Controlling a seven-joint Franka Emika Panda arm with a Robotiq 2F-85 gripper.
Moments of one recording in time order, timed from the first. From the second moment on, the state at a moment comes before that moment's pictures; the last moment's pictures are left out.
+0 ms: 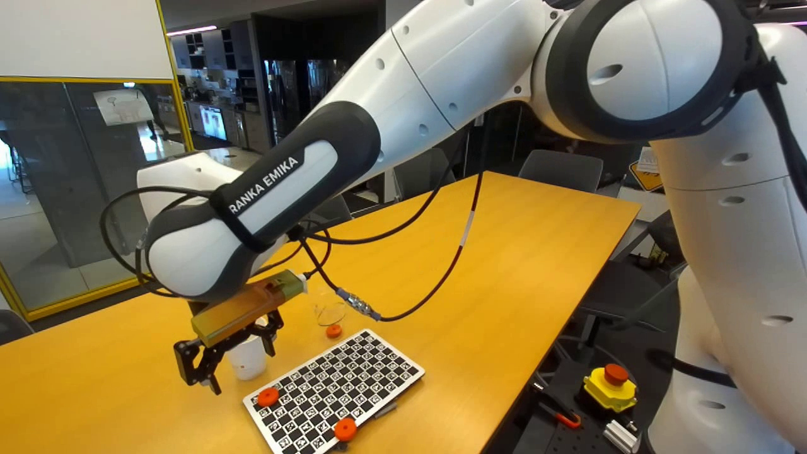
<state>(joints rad) 0.43 0.51 0.12 -1.72 -0.11 2.15 0.51</state>
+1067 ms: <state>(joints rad) 0.37 0.64 0.09 -1.78 -0.09 2.30 0.51</state>
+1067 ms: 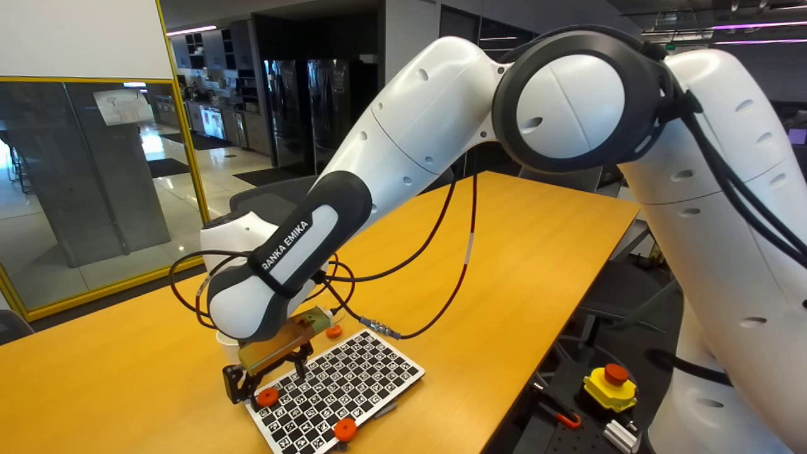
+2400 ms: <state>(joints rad) 0.35 0.71 0.09 -1.69 -0.04 2.34 0.47</state>
